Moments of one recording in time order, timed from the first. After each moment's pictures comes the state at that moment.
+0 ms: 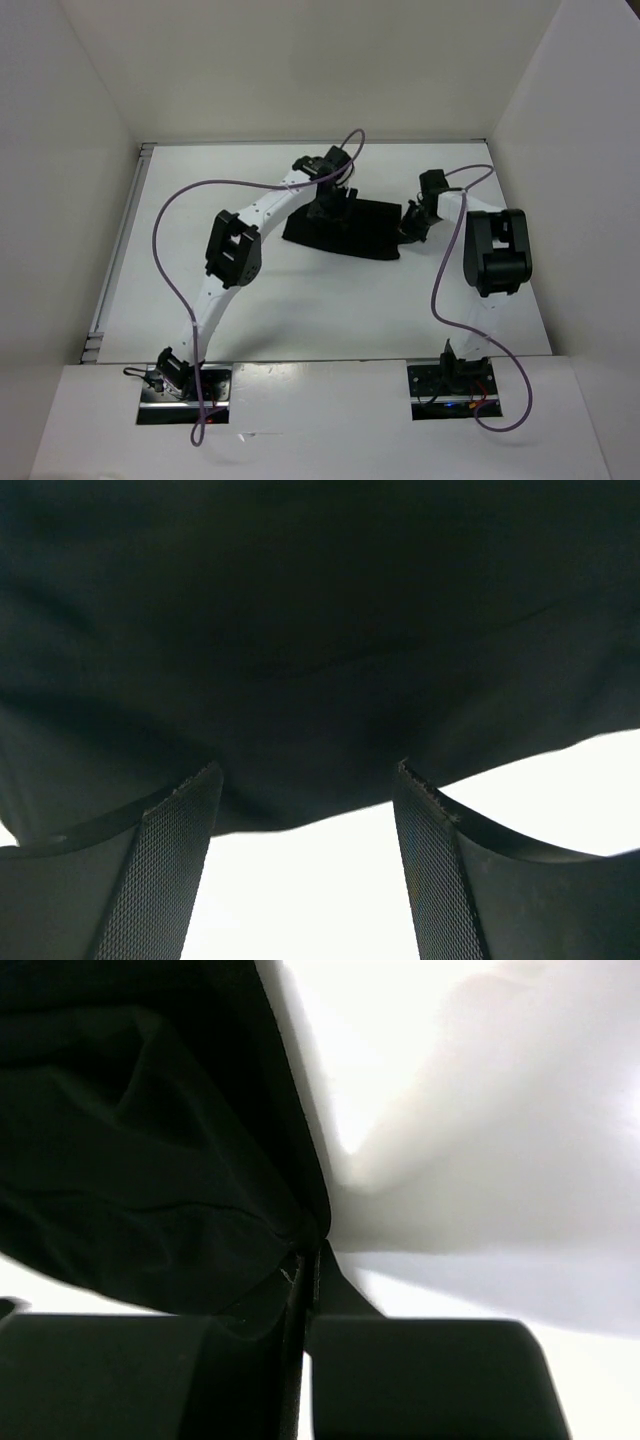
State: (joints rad) left arm -0.61 2.48 2.41 -1.06 0.06 -0.35; right arm 0.06 1.94 1.24 -0.51 -0.28 0.57
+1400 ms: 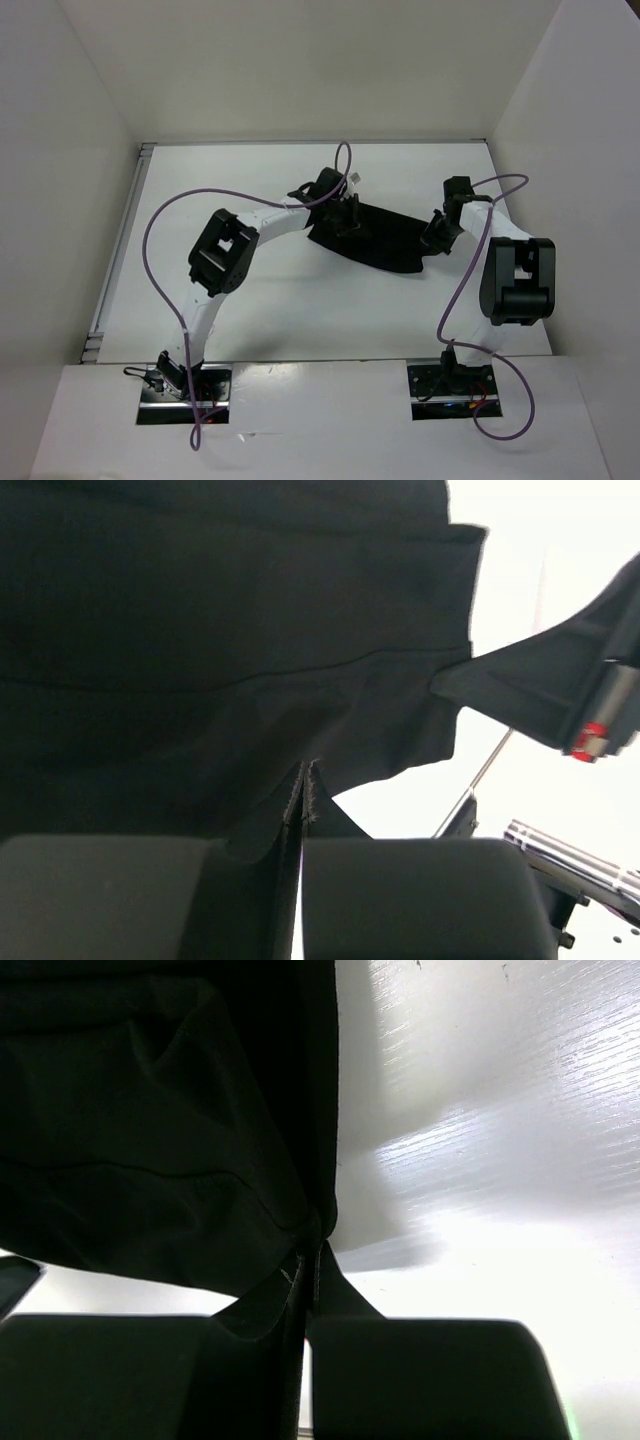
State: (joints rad) left arm -0.63 2.26 1.74 -0.22 0.49 -0.77; right arm -0.05 1.67 1.09 -0.69 -0.13 0.56
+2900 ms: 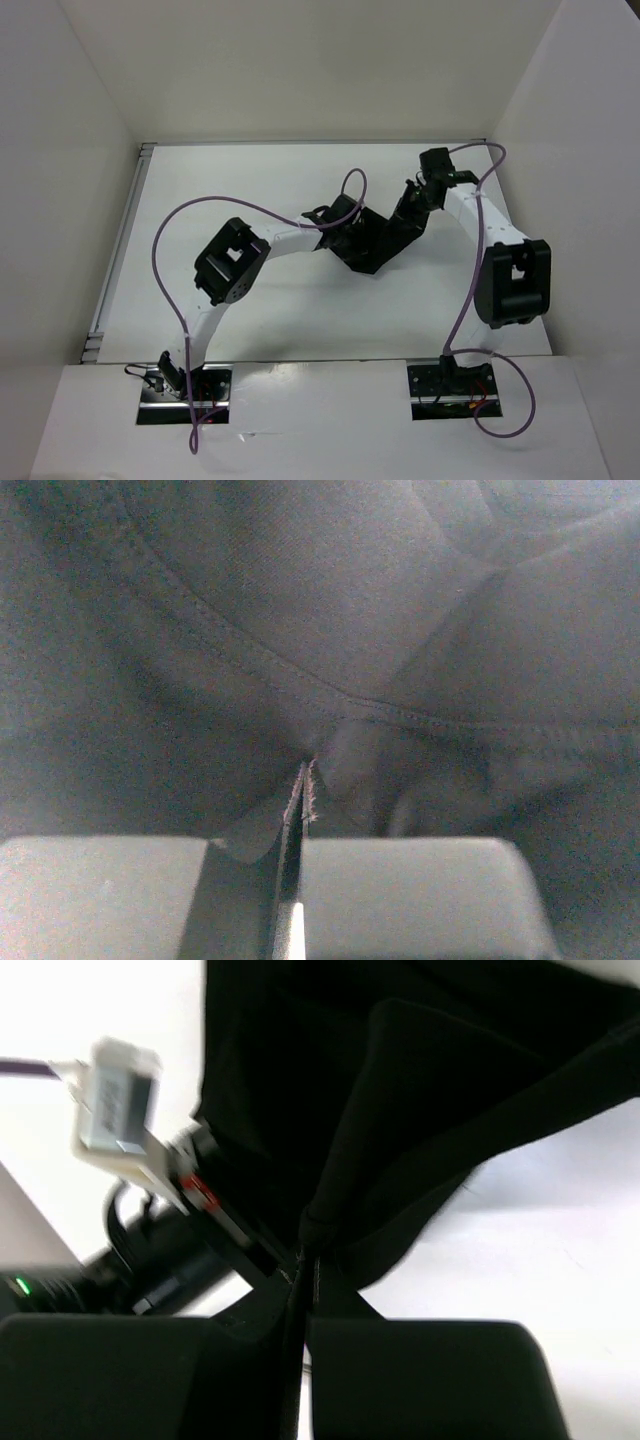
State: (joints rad) left arm -0.76 2.25 1.60 -0.20 0.30 -0.85; right arm 0.12 1.62 1.29 -0.77 -0.30 0.64
